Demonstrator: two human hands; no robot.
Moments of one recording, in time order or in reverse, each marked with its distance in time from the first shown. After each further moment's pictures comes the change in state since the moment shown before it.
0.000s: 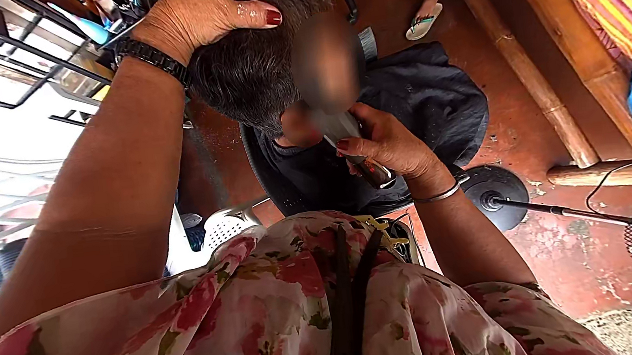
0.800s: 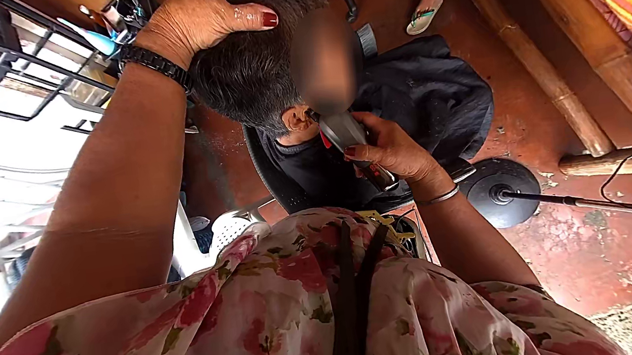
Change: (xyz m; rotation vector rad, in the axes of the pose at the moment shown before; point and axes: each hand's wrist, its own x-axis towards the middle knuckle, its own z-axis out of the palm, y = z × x) left_hand 0.004 -0.006 -0.001 -0.020 -0.008 0.068; right_hand -0.012 0.029 -0.001 0.042 0.068 0.052
